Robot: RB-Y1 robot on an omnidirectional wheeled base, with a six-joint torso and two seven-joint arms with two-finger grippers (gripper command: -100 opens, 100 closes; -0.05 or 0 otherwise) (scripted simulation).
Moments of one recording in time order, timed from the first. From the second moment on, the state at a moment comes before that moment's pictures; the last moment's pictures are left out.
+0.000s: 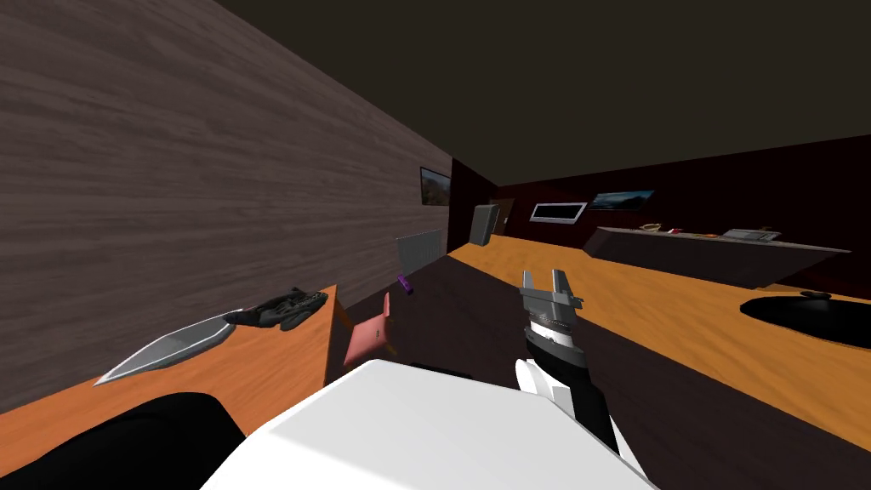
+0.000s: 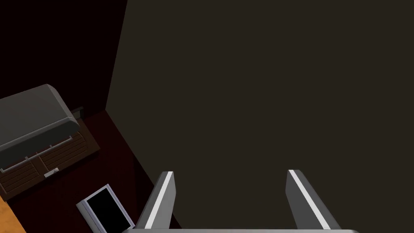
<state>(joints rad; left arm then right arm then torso) 0.74 0.65 0.07 -0.75 -0.34 -0.35 -0.01 0.52 0.04 0.00 -2.29 -0.05 -0.55 -0.17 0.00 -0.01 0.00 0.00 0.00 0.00</state>
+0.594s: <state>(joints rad) 0.71 0.67 0.04 -0.61 -0.36 -0.36 -0.01 0.52 0.04 0.00 -2.29 -0.05 -0.55 -0.17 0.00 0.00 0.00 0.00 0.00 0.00</state>
